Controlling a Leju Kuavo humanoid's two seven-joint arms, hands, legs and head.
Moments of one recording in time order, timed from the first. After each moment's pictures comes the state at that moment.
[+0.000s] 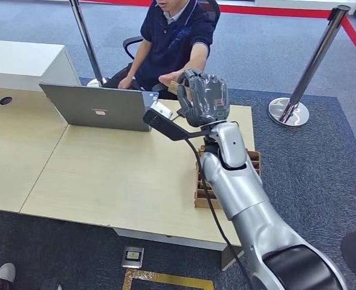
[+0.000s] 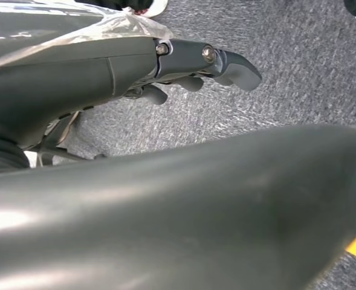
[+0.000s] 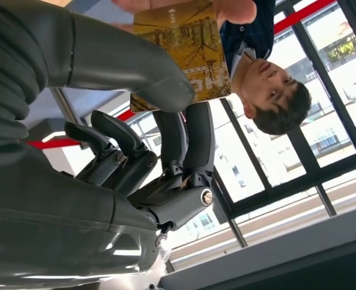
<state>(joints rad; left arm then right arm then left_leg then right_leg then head) -0.11 -0.19 1.31 -0.19 -1.13 0.14 -0.08 -0.93 0.35 0.50 -0.33 1.22 -0.54 -0.28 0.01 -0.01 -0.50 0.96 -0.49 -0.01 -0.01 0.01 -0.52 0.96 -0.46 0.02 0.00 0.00</state>
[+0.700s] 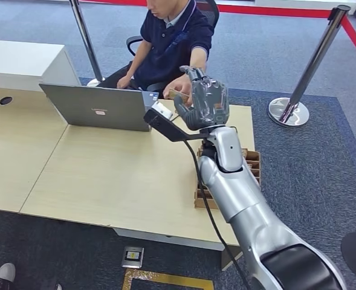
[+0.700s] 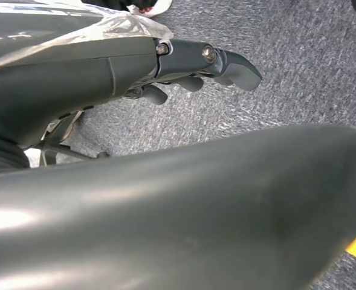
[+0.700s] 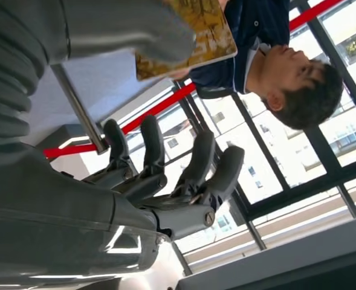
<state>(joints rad) -0.11 -0.19 1.32 -0.19 -1.12 0.15 -0.07 -0.81 0.32 0.37 -0.50 1.16 -0.70 -0.25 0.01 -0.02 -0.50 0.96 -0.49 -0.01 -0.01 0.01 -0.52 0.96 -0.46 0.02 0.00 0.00</state>
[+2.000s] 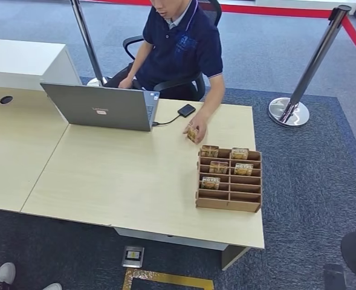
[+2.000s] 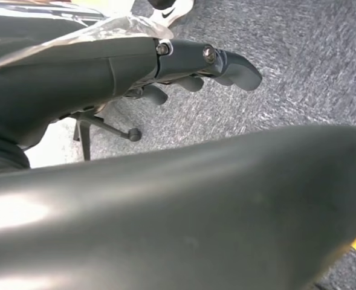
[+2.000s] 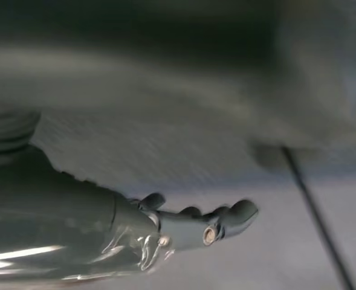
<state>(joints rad) -0.10 -0.25 1.38 -0.20 -1.07 0.22 -0.02 -0.08 0.13 -0.95 -0.20 0.97 -0.25 -0.05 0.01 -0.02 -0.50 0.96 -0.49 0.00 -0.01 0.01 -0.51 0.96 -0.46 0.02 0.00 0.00</state>
